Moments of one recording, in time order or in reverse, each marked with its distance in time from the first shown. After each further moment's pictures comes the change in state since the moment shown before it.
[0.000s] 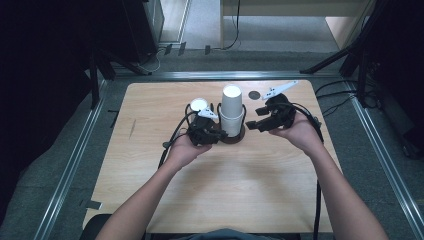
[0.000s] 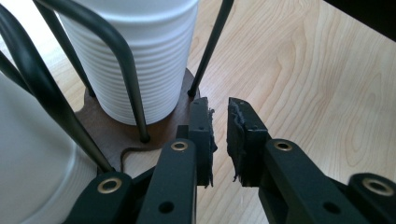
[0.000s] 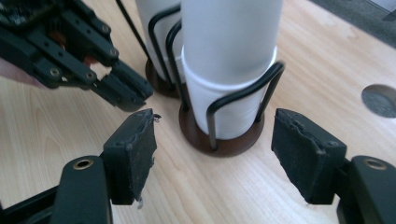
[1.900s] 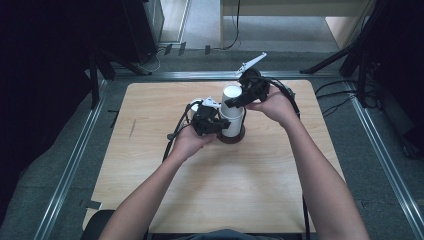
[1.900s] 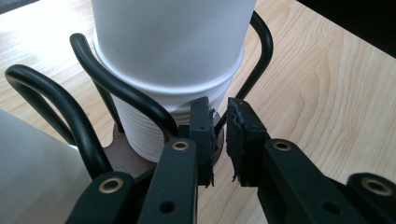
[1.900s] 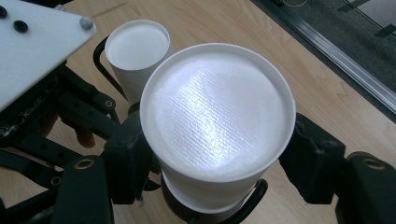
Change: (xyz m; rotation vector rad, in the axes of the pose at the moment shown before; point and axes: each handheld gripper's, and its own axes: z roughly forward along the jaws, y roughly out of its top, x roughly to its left) left arm 0.009 0.023 0.008 -0.044 0.065 -0.019; right arm -0.003 0.084 0.039 0.056 -0.025 -0.061
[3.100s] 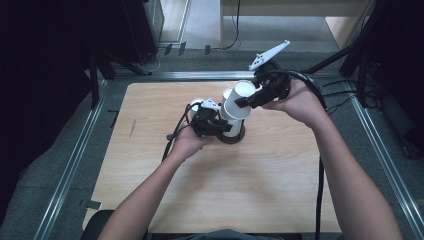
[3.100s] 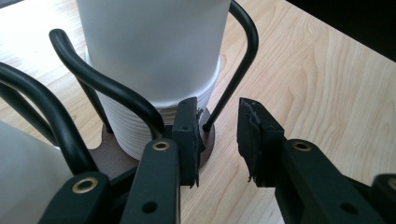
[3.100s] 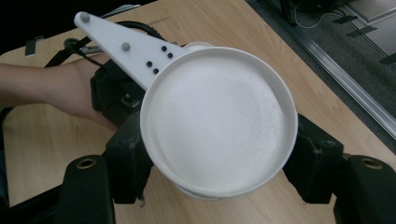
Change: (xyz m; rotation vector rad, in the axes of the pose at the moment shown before) left arm 0.000 -0.004 0.000 0.001 -0.052 0.027; right arm 0.034 0.004 -0.087 -0.032 0.054 -0.100
